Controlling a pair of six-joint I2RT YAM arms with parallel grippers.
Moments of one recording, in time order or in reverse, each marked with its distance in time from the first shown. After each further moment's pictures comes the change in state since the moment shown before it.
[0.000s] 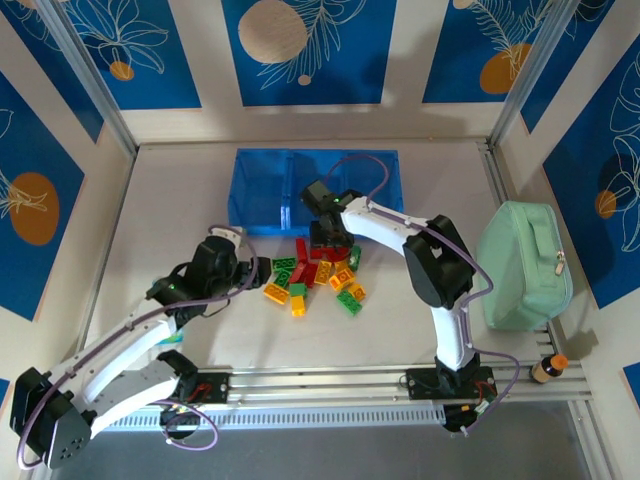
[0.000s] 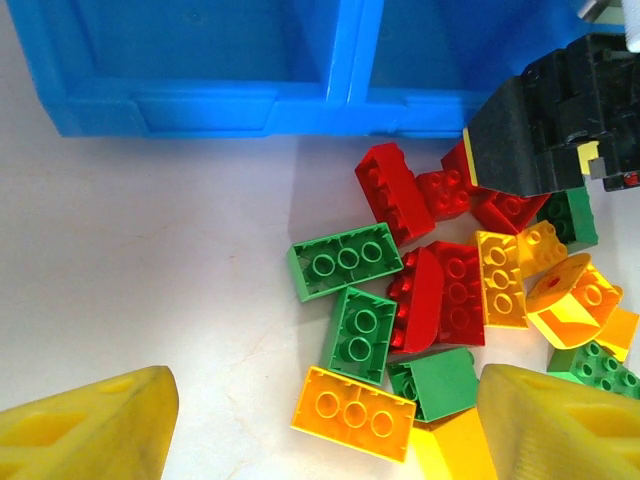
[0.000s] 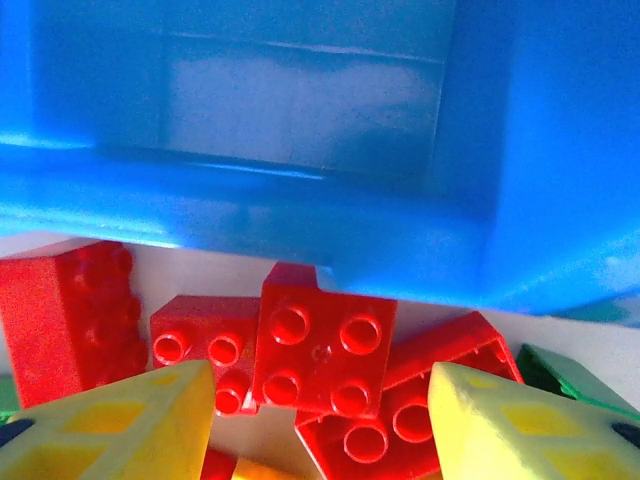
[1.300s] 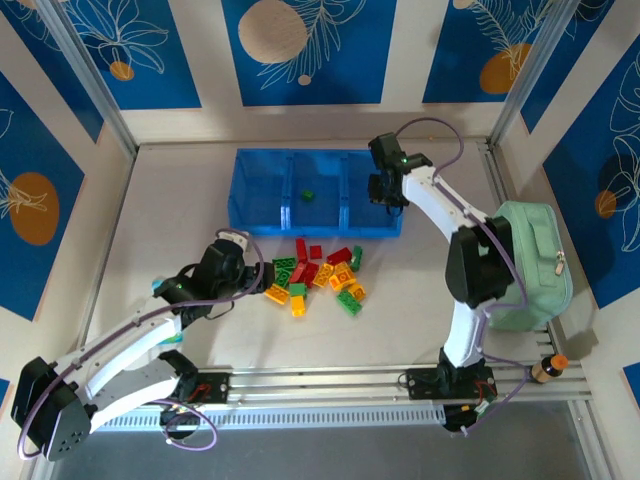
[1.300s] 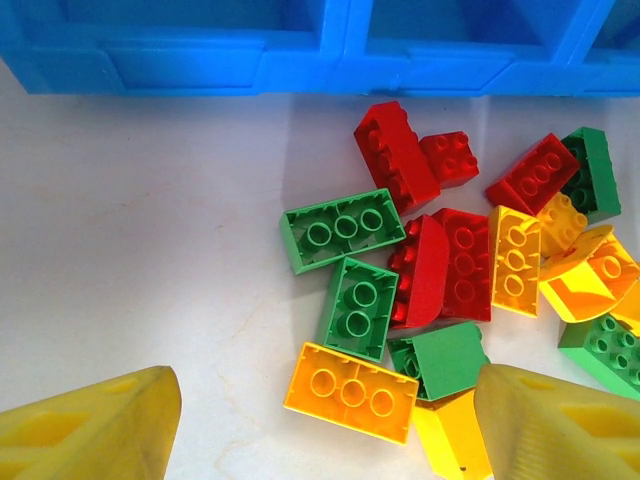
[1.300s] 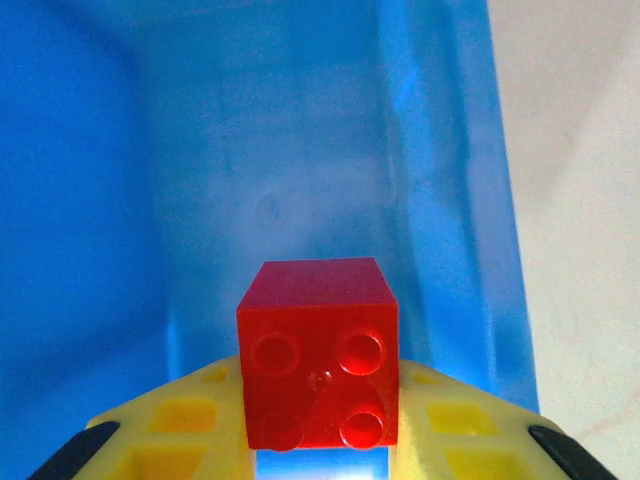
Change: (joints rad) left arm -0.042 0.043 -0.014 0.000 -0.008 -0.022; right arm -0.371 -0.093 0.109 -0.042 0.022 -0.140
